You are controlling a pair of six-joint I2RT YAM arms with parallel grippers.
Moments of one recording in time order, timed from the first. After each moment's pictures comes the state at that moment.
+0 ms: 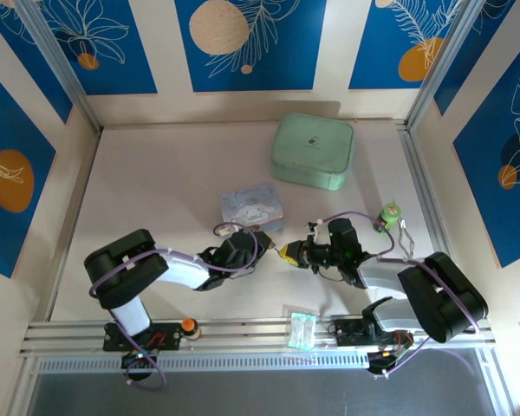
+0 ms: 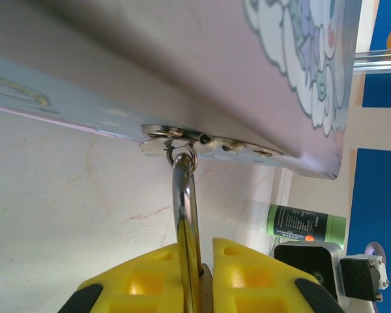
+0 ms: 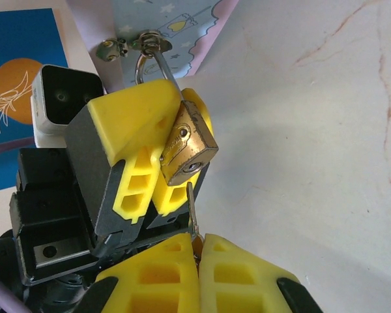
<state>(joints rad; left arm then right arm) -1.00 1.70 0.56 0.66 -0.21 -1.58 0.46 1.32 0.23 0.53 -0.76 1.23</state>
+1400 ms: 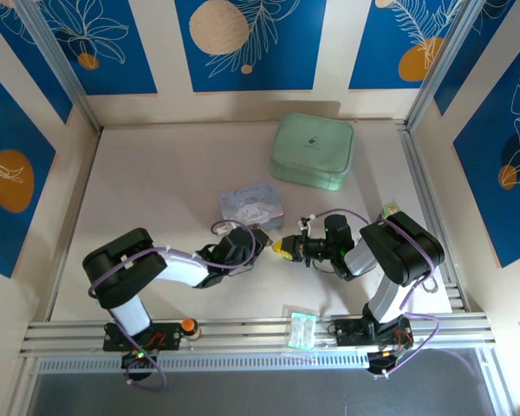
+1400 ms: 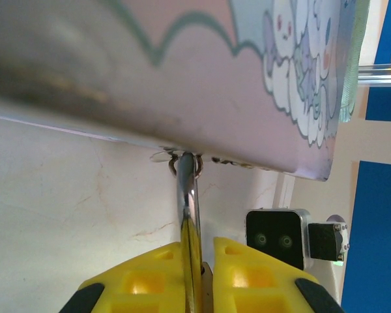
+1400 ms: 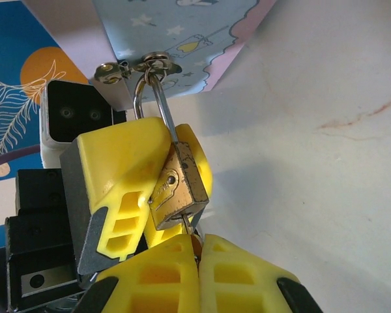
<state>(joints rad) -0.98 1.69 0.56 0.63 -0.20 -1.59 0.42 1.72 0.27 1.00 -0.90 1.31</state>
